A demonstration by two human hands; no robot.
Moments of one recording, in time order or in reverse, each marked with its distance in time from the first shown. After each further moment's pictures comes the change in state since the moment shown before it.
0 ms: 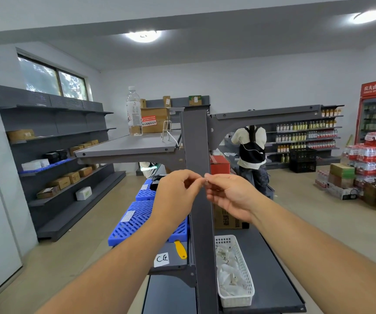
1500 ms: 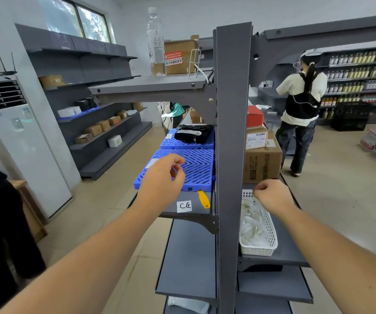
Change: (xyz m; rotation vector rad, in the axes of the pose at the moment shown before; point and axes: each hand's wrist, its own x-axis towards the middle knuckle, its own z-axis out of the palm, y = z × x) left_hand -0.069 -0.115 -0.013 0.257 -0.094 -0.243; right_hand 0.039 0.157 -0.096 -1.110 0.380 0.140
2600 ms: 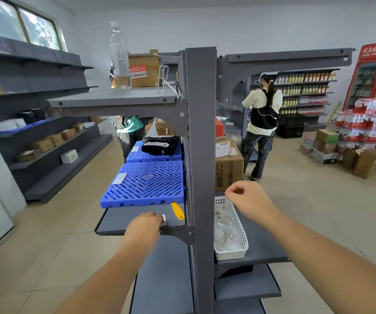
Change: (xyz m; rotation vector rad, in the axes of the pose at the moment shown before) left_hand -0.028 -0.081 0.089 0.631 -0.553 0.097; right_hand -0.060 -0.035 -0.041 0.079 0.058 -0.116
